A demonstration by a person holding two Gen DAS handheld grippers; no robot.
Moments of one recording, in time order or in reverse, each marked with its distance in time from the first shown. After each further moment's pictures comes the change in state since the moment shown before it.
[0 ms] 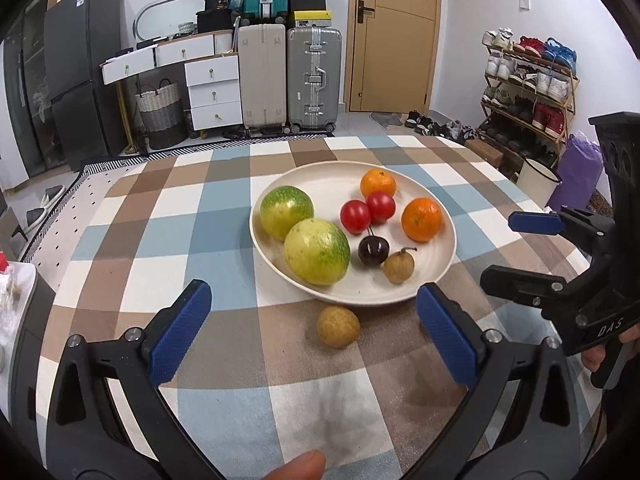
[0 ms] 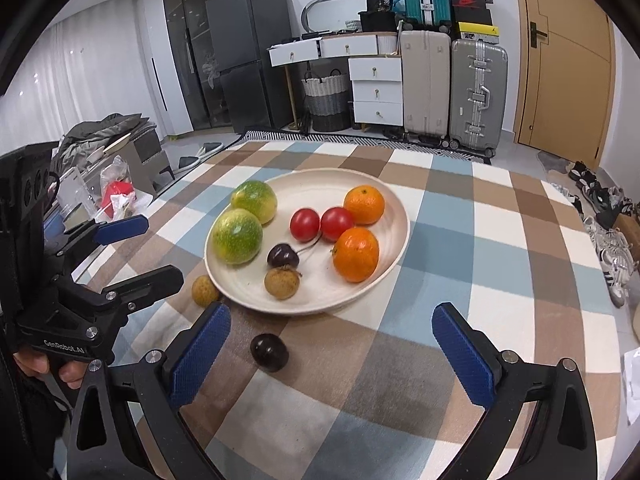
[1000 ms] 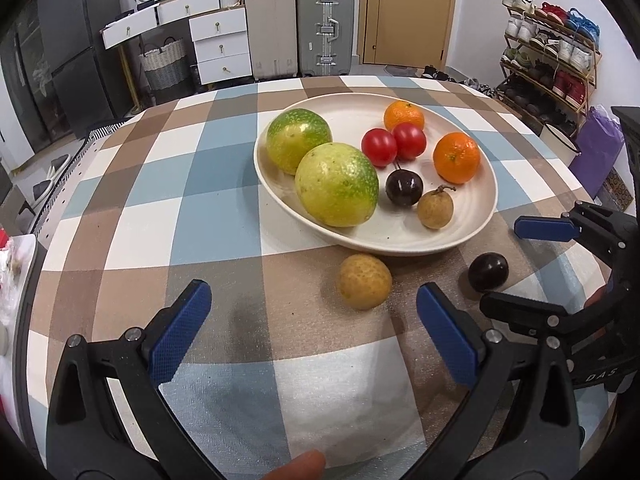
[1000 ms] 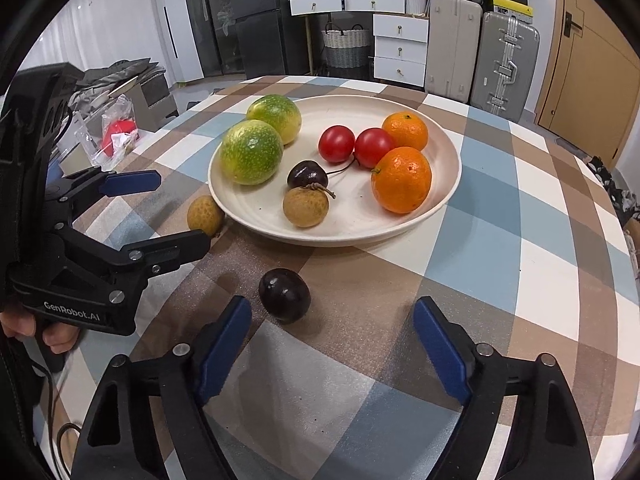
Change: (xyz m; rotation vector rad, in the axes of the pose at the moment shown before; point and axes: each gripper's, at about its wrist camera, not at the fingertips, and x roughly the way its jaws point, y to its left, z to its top) left arm 0.049 0.004 -0.016 -0.014 0.186 0.054; right arm 0.041 0.021 -0.026 -0.095 0.171 0.007
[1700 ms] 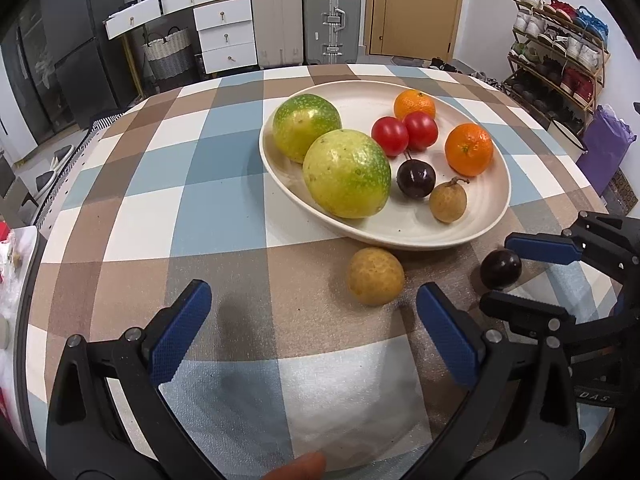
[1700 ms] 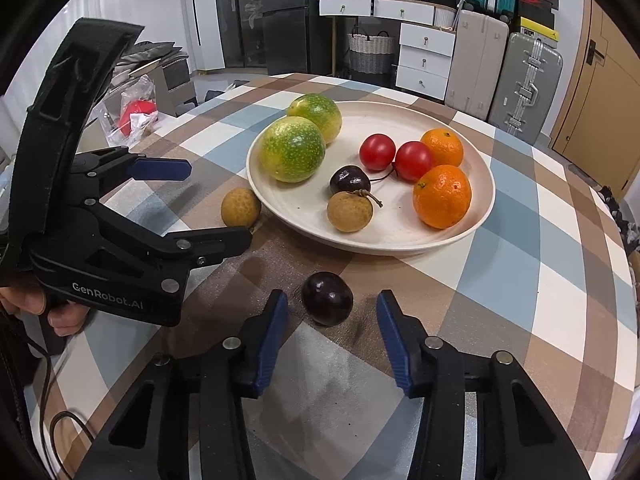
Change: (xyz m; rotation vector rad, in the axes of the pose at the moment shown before) left arm 0.011 0.004 0.000 -0.013 0.038 0.015; right arm 0.000 0.023 0.000 -0.099 -0.011 0.016
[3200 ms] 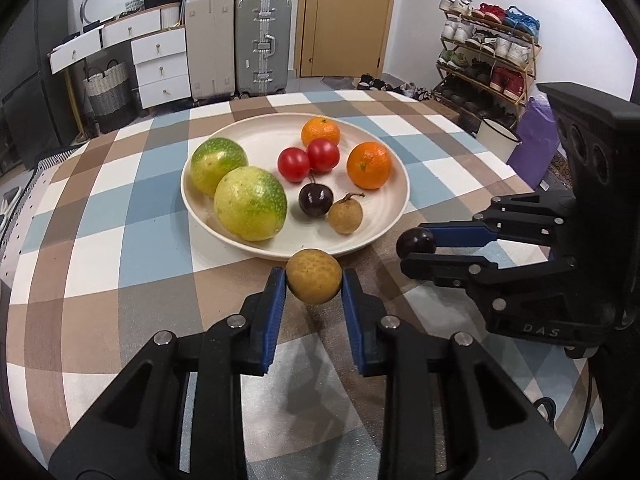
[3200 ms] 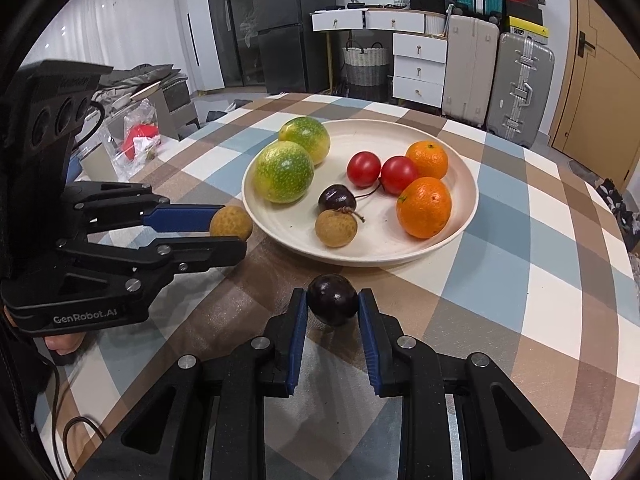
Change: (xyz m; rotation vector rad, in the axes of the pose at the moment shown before) left arm -0.035 -0.022 -0.006 0.124 -0.110 -0.232; right arm -0.016 -0.014 -0.001 0.055 -0.063 0.033
